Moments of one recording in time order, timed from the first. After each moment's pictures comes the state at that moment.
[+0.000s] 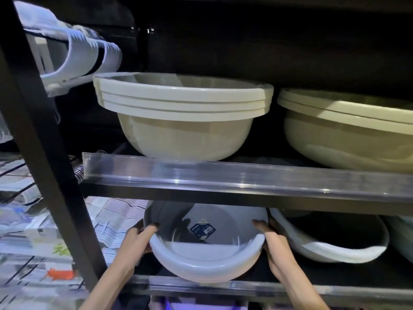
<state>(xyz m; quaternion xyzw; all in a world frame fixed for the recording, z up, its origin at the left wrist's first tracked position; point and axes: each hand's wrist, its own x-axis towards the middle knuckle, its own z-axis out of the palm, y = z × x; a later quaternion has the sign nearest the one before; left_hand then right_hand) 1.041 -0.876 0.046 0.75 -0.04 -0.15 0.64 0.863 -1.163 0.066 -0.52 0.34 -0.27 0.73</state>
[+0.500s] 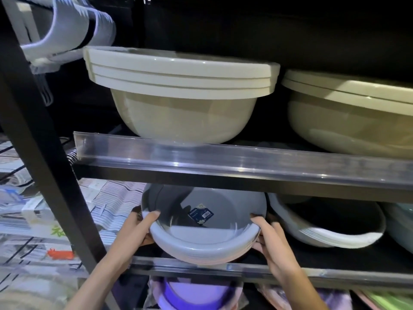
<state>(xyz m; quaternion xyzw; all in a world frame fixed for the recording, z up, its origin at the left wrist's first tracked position) 1.029 -0.870 0.036 0.70 -0.07 -0.18 0.69 0.834 -1.148 0.054 -0.57 0.30 -0.21 0.74</state>
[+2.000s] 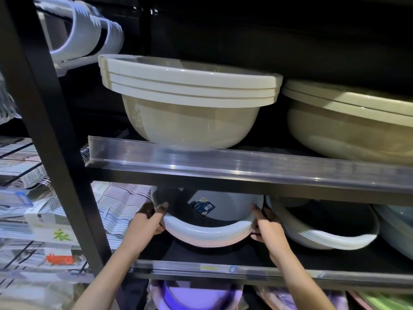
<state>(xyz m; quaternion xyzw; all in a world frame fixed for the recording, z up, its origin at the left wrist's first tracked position) 1.041 -0.887 0.051 0.78 -0.12 -0.11 0.61 0.868 -1.161 0.058 -0.64 0.39 -0.23 0.62</state>
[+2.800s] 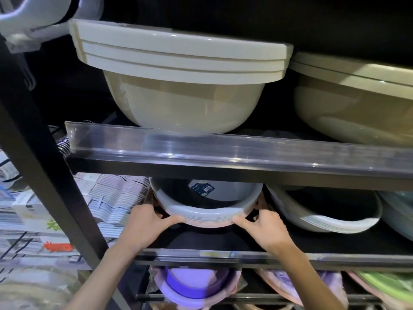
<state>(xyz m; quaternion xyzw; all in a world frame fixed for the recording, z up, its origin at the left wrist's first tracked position) 1.032 -0.886 0.054 0.91 -0.24 -0.03 0.34 0.851 -1.146 0.069 -0.89 0.37 -0.06 0.26</state>
